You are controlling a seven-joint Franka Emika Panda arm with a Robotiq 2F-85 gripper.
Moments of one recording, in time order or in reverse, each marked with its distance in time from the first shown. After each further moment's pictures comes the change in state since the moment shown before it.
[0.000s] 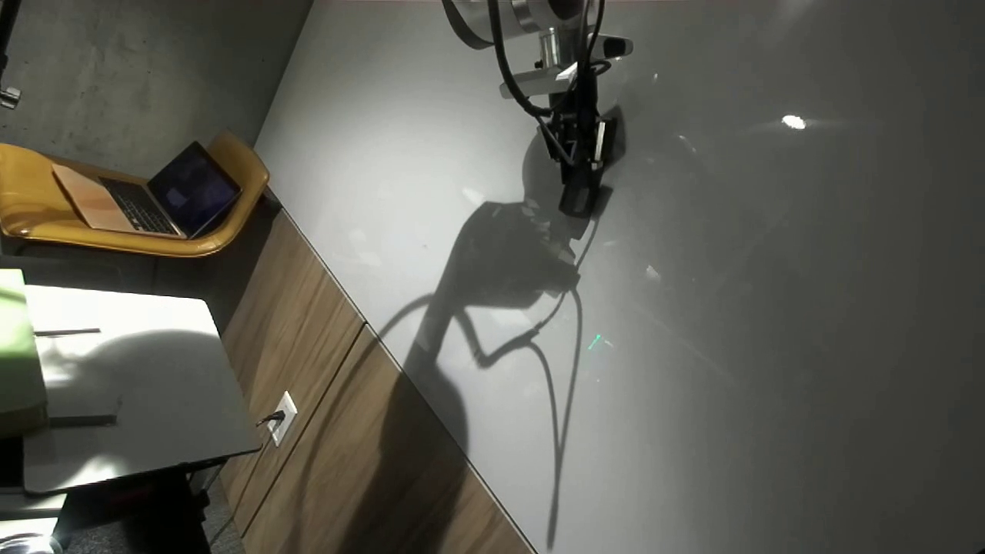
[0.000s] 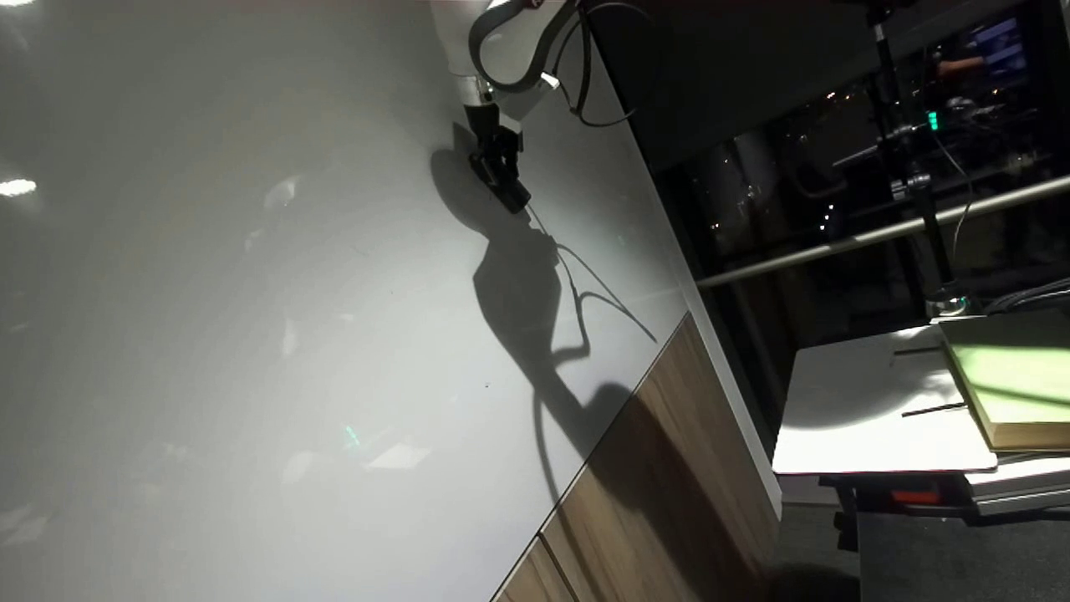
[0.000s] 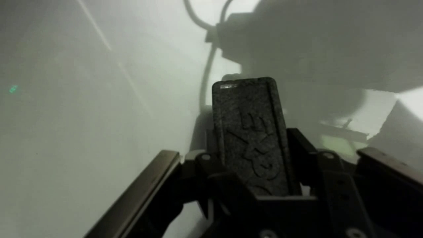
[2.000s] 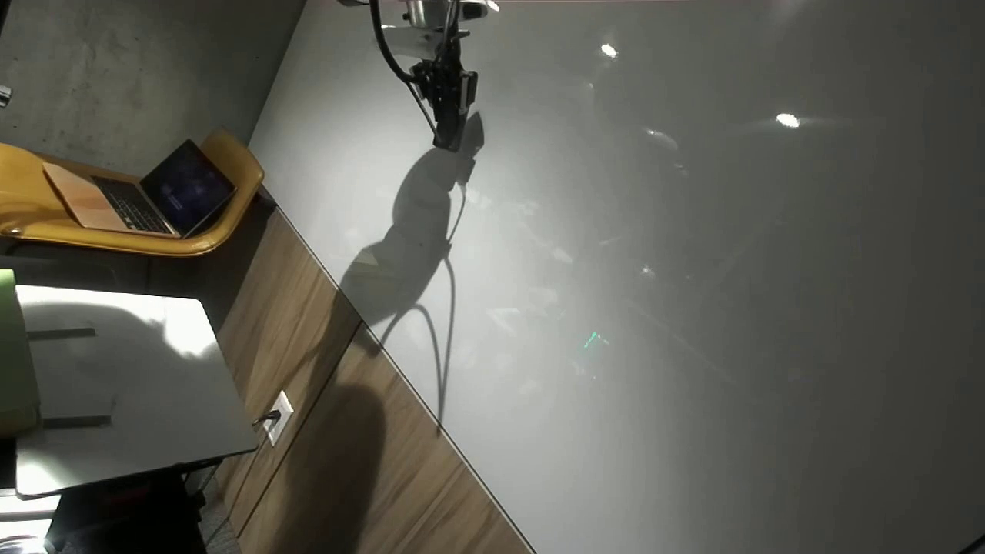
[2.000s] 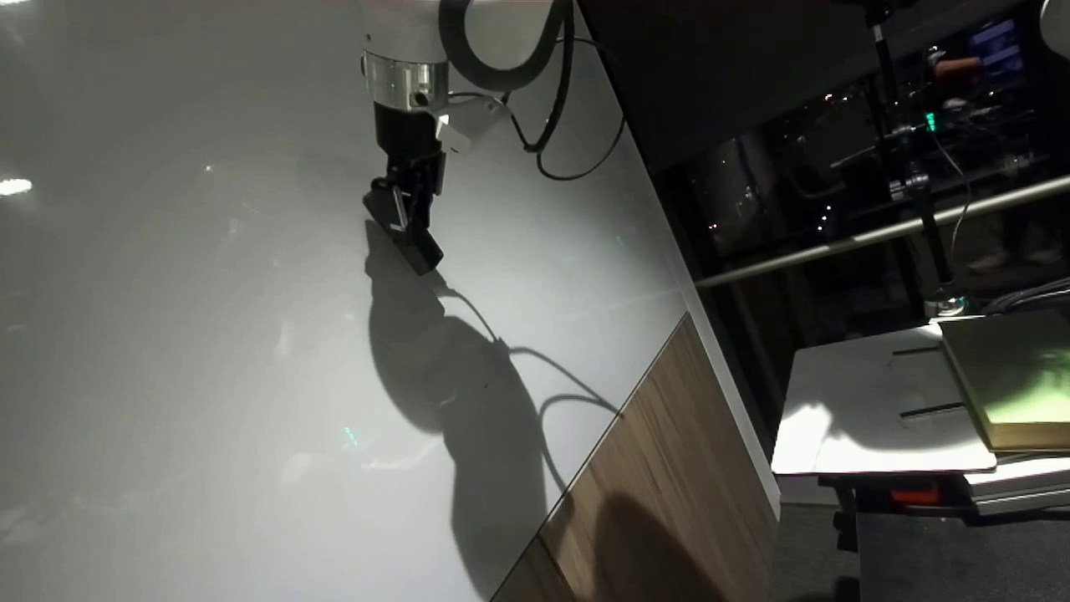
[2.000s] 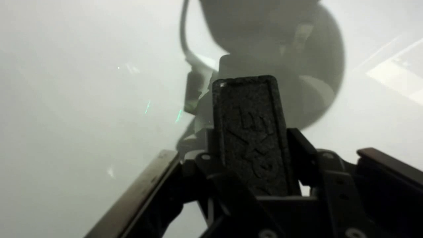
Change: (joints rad) arm 0.189 -0.132 0.175 -0.290 -0.048 0.248 0.114
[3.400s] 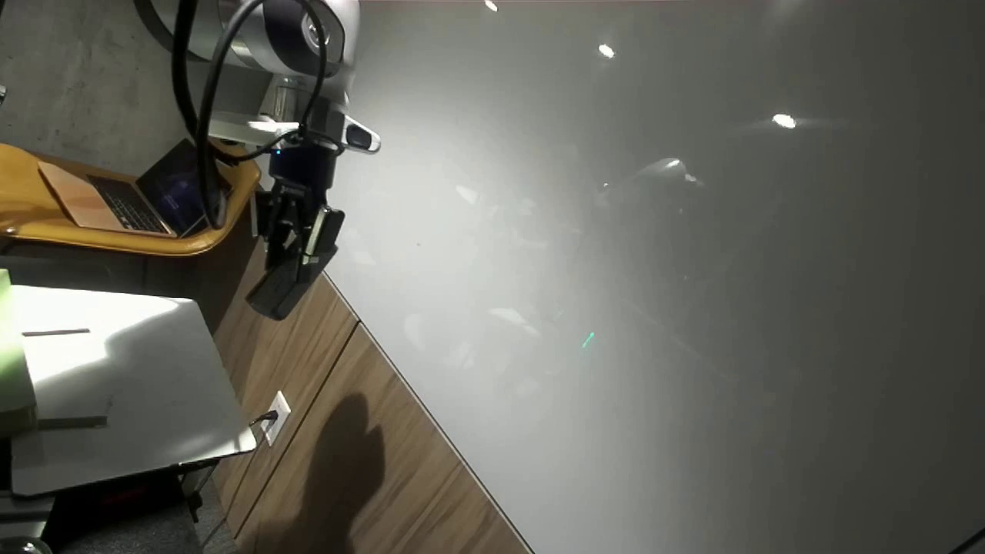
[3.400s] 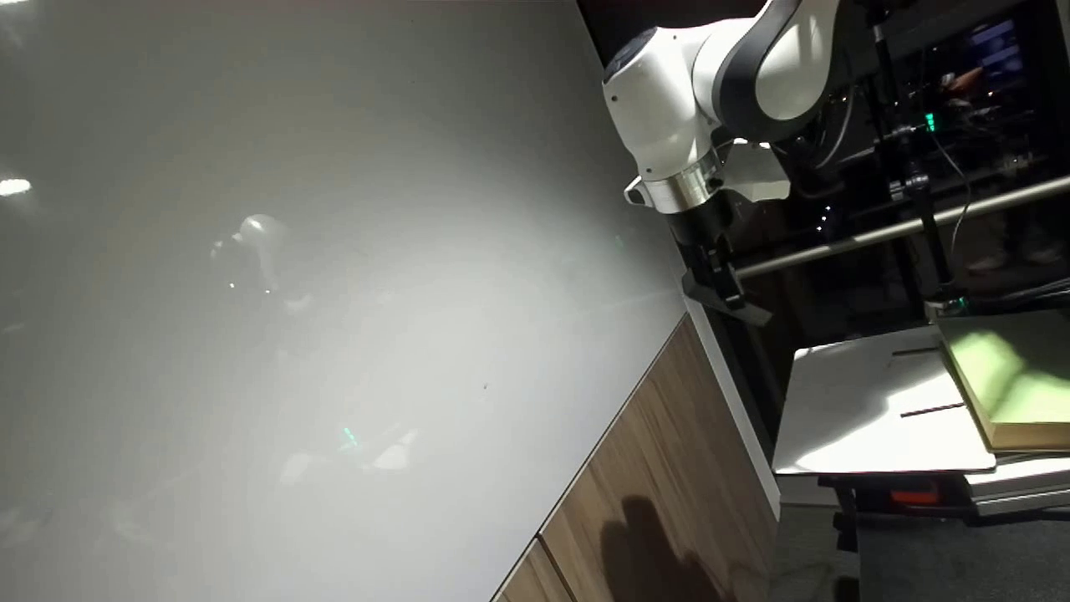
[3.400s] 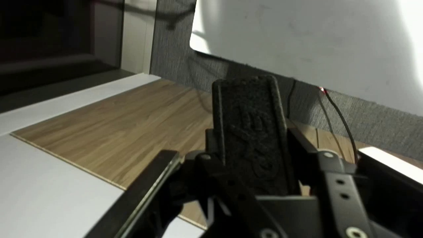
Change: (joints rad) arm -0.226 -0.375 0.035 -0.881 0.070 -0.177 -0.124
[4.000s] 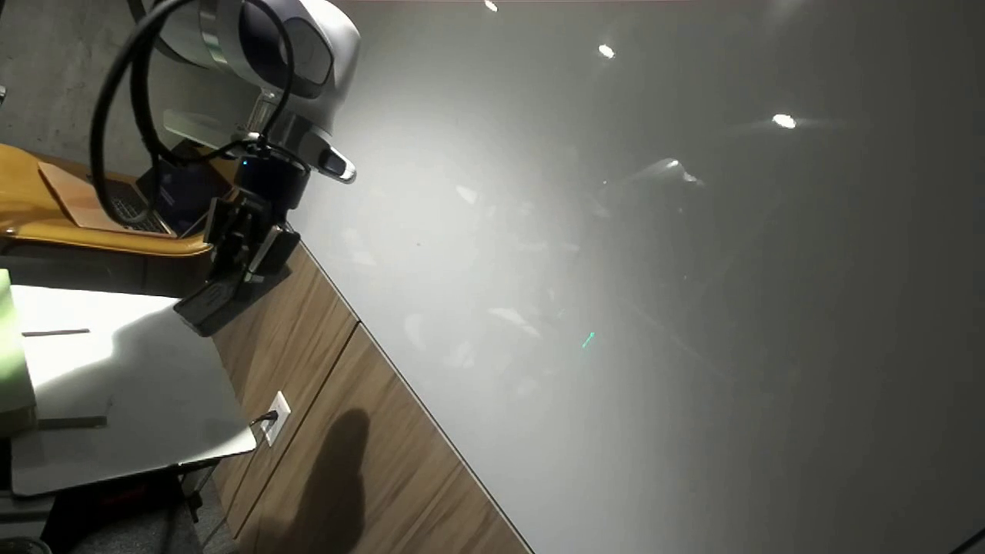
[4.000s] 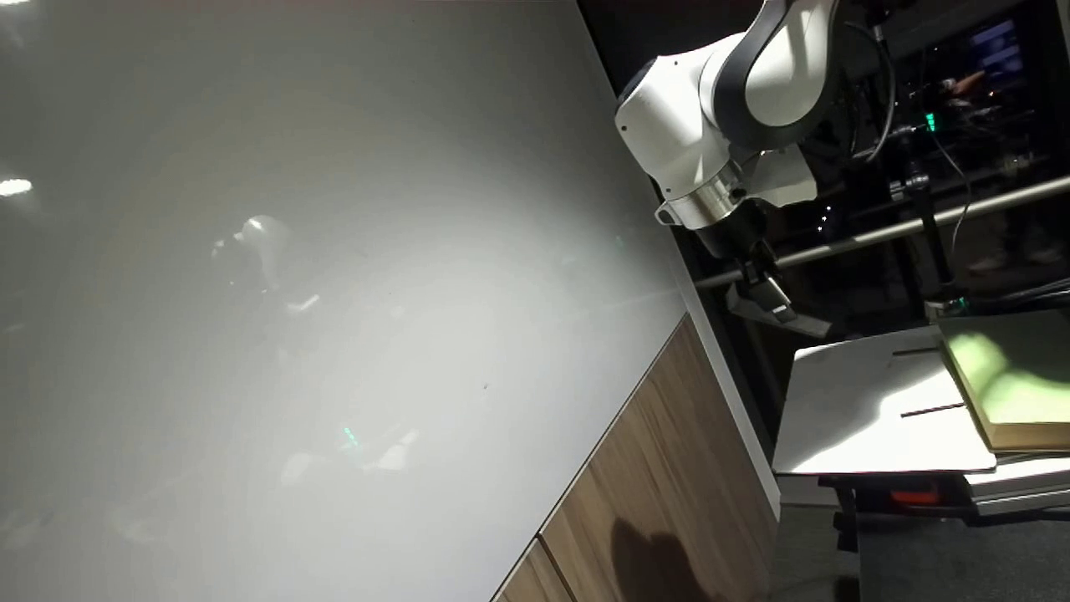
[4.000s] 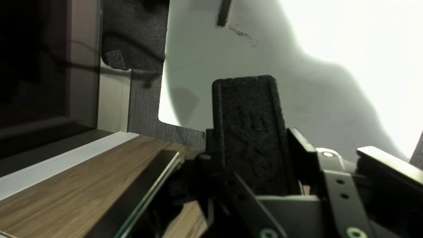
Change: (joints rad) arm 0.005 0.020 -0.002 -0.031 0.174 -0.113 -0.040
